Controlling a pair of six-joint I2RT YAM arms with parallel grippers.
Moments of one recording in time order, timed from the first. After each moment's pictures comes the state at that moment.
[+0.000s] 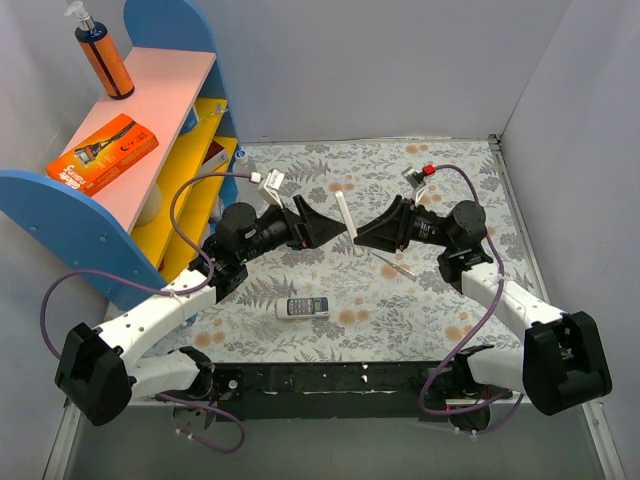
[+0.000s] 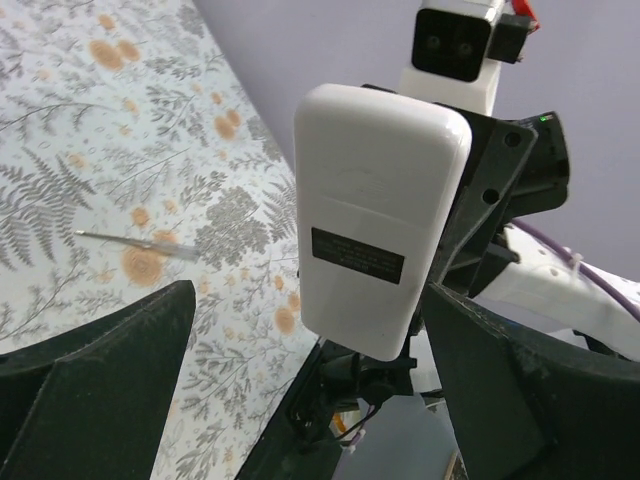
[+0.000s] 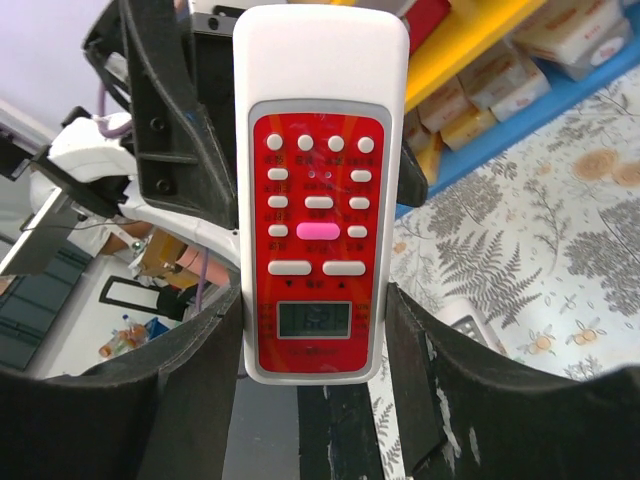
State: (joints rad) left arm -0.66 1.14 0.81 0.26 0.34 -0.87; right arm 0.34 1.20 0.64 0.76 -1.06 0.96
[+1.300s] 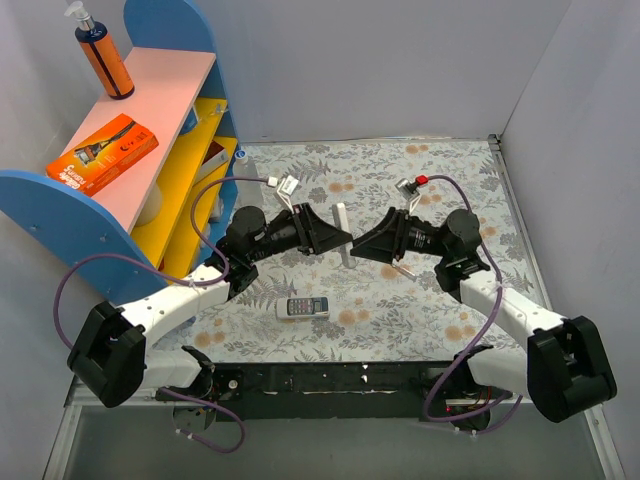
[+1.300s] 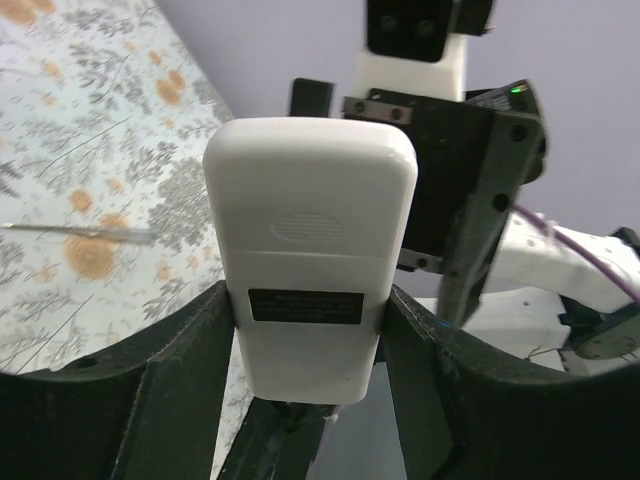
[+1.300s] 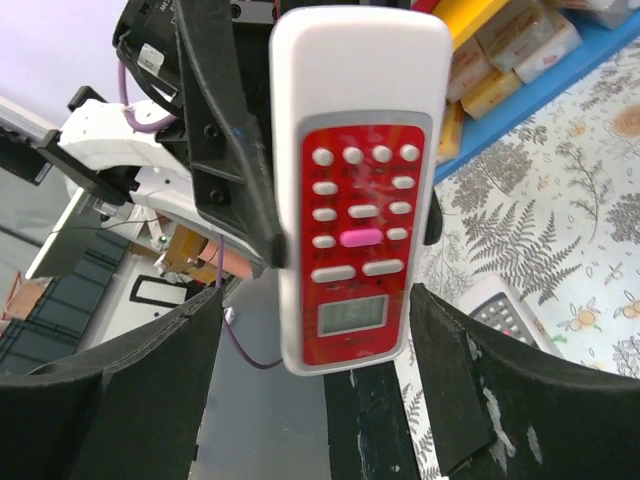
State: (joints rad) left arm -0.67 1.25 0.75 0.56 0.51 -0.96; right arm 0.41 1.19 0.57 0.84 -1.03 1.07
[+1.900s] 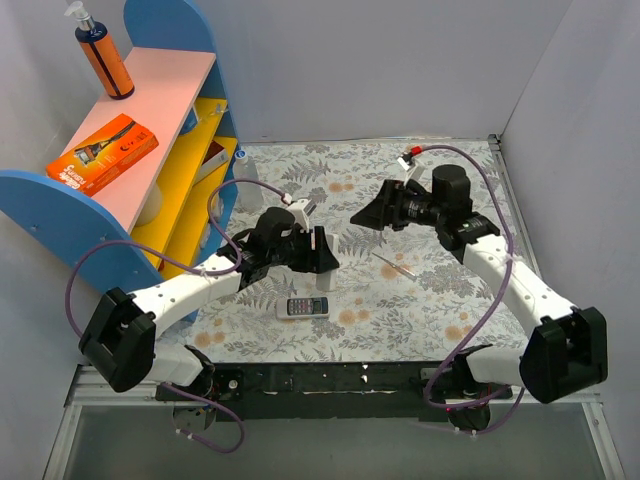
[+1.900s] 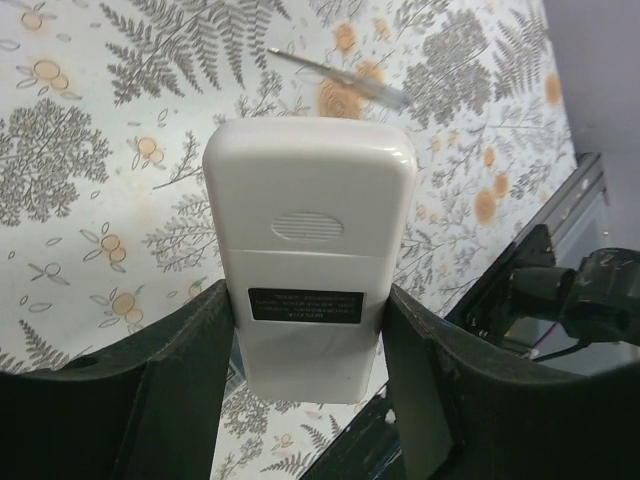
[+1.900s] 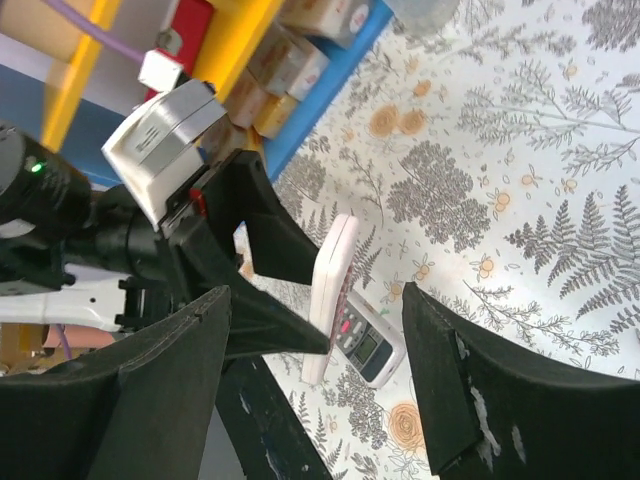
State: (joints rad) left arm -0.71 1.34 0.86 -0.07 0.27 -0.60; right arm 0.36 1.22 0.95 -0.06 -0.73 0.57
